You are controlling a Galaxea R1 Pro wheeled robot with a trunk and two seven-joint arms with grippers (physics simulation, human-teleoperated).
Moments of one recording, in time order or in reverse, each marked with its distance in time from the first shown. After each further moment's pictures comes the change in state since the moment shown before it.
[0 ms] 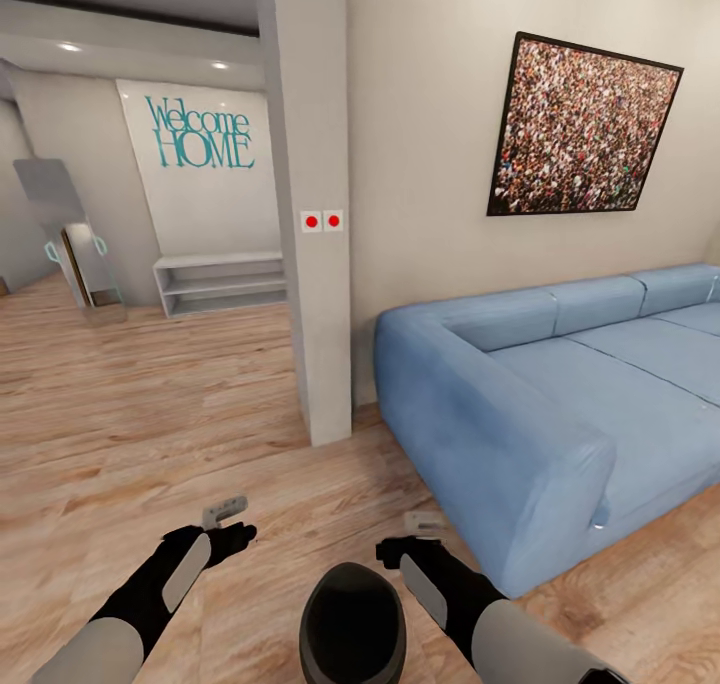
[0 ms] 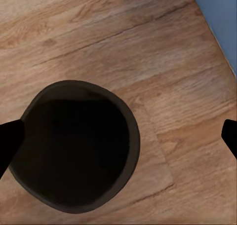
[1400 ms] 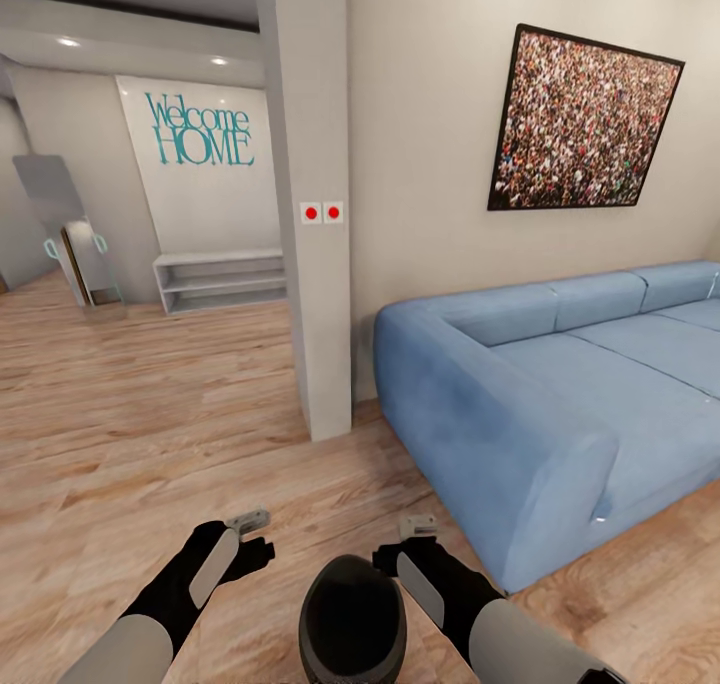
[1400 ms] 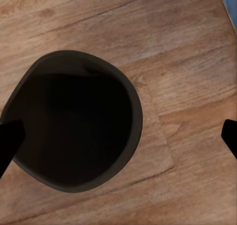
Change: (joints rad) left arm -0.003 -0.085 -0.001 -0.028 -0.002 0.204 0.146; right arm 0.000 0.007 0.000 -0.013 0.006 0.099 -0.003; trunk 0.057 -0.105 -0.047
